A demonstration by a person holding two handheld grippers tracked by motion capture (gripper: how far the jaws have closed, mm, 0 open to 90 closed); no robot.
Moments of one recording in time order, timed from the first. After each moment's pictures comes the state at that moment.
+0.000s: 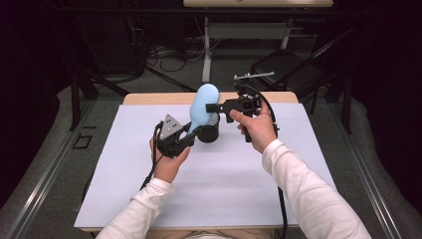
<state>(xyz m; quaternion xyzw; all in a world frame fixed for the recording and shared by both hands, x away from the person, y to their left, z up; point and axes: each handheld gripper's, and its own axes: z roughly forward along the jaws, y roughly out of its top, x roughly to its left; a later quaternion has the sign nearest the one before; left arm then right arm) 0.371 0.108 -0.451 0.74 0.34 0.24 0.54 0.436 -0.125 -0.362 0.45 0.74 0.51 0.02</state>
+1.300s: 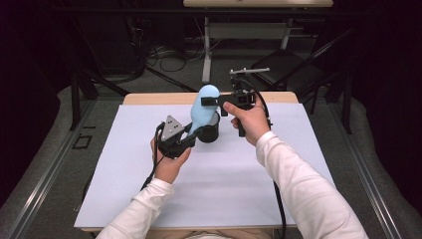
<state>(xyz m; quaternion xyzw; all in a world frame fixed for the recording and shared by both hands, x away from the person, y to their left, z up) 0.370 0.104 -0.454 0.74 0.33 0.25 0.54 0.451 -0.114 -0.360 0.46 0.72 0.52 0.01</state>
